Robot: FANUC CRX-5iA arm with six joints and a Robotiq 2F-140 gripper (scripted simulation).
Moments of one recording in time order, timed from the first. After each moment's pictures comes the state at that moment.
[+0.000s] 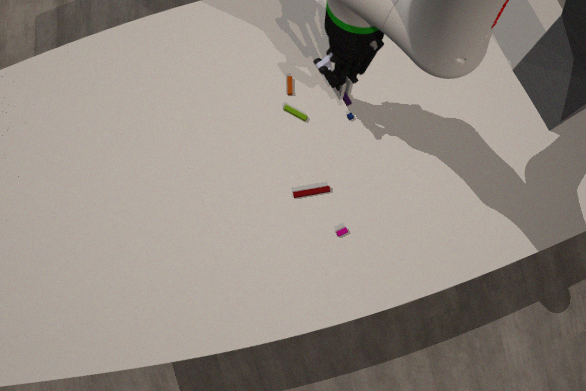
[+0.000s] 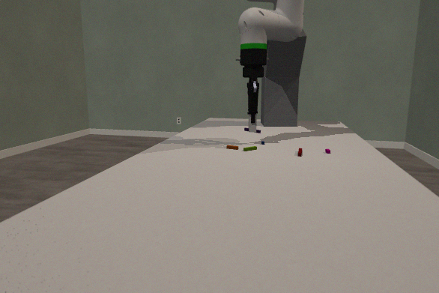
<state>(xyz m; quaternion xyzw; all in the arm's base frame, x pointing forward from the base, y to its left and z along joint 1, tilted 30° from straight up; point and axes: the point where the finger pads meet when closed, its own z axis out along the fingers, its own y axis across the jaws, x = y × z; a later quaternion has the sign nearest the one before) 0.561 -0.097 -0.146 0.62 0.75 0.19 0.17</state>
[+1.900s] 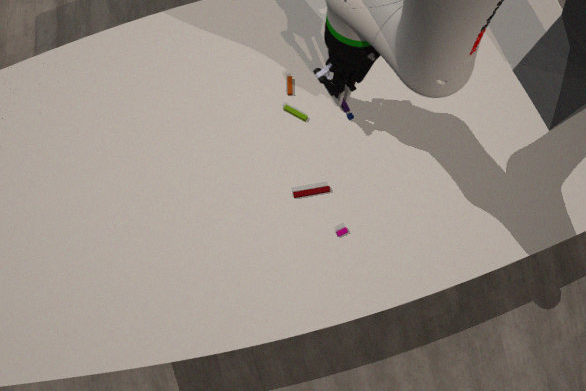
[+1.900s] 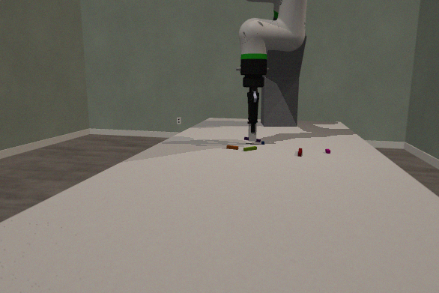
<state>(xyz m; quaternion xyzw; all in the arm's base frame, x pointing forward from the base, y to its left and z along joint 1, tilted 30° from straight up) 0.578 -0.094 -0.176 0.62 0.74 0.19 0.17</state>
